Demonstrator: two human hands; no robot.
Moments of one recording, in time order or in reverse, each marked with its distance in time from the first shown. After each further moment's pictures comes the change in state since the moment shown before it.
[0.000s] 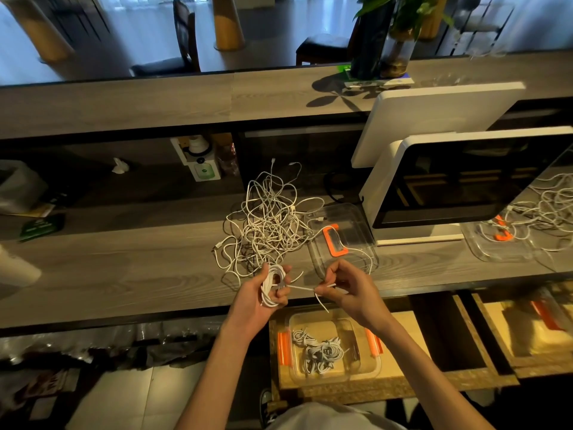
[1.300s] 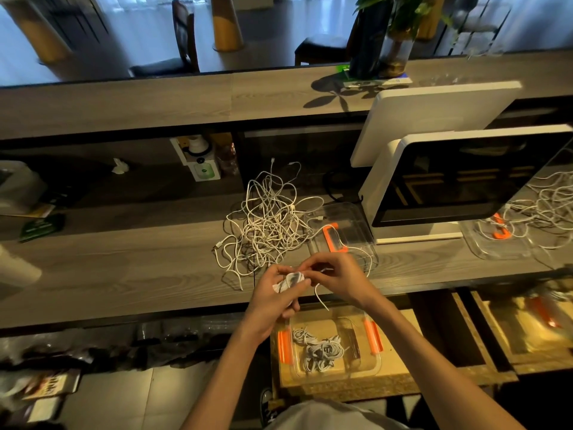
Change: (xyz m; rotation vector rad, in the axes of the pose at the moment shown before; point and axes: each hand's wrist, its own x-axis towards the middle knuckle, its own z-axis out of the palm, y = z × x) left_hand -0.024 -0.015 0.023 0.667 0.018 0.275; right_hand 0.032 -0.022 0.005 -0.148 -0.188 -0.167
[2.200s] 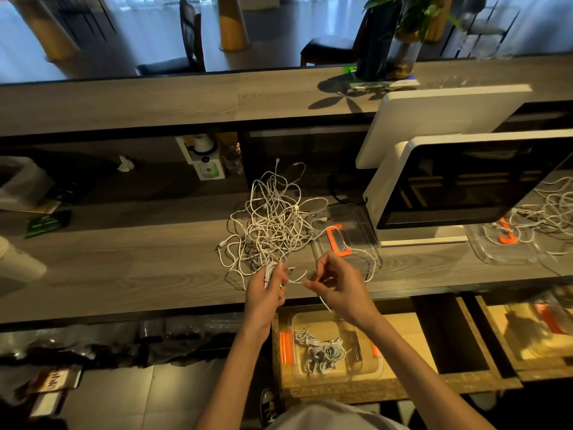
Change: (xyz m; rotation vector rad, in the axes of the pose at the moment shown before) left_hand 0.011 -0.011 -0.006 -0.057 0.280 0.062; right_hand -0.021 -0.008 0.024 0.050 0.218 0.093
